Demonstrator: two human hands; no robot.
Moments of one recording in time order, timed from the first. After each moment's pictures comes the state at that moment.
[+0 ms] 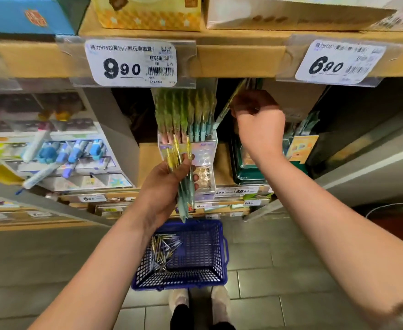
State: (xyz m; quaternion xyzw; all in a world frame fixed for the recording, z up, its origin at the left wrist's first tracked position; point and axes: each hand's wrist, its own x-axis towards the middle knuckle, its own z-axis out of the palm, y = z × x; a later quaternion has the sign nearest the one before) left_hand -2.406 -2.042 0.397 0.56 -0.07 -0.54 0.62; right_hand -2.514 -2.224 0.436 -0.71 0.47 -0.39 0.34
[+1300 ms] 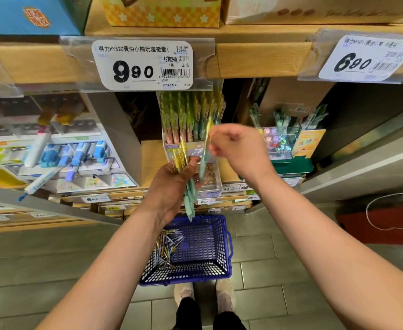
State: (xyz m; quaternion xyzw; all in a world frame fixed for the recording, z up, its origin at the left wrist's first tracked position) left_hand -2.396 -2.050 0.383 0.59 -0.08 -0.54 0.59; right_hand -2.503 -2.172 0.424 -0.68 0.44 -0.23 0.53
